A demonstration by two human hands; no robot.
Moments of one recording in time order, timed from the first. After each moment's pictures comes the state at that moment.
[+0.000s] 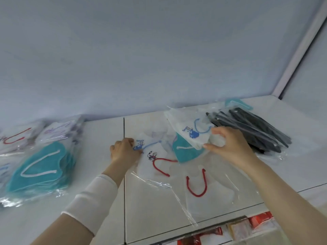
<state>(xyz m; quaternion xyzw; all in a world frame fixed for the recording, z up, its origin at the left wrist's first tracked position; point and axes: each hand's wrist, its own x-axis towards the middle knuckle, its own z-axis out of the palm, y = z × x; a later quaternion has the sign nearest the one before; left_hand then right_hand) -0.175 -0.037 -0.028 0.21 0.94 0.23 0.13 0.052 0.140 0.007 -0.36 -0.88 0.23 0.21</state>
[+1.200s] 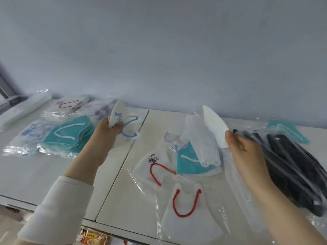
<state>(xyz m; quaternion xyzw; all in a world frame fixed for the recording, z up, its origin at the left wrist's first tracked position) -0.135 -0.079 0.035 0.03 0.77 0.63 0.09 0.035 0.170 0.028 -0.23 -0.82 0.44 0.28</state>
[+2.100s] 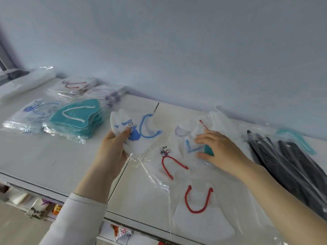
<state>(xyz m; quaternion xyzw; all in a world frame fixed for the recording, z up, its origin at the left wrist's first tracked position) -0.093 -0.091 0.007 -0.05 0.52 0.84 0.12 -0.024 0.164 -0.001 0.03 -1.00 0.08 0.03</state>
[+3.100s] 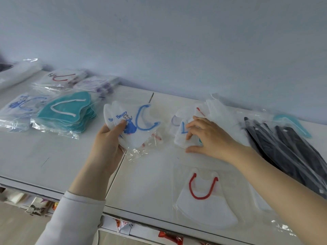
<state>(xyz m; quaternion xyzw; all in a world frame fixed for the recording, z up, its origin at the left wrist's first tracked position) -0.090 -0.090 0.008 -0.04 0.50 0.86 0.13 -0.035 0.156 -0.006 0.08 -0.99 0.05 0.02</state>
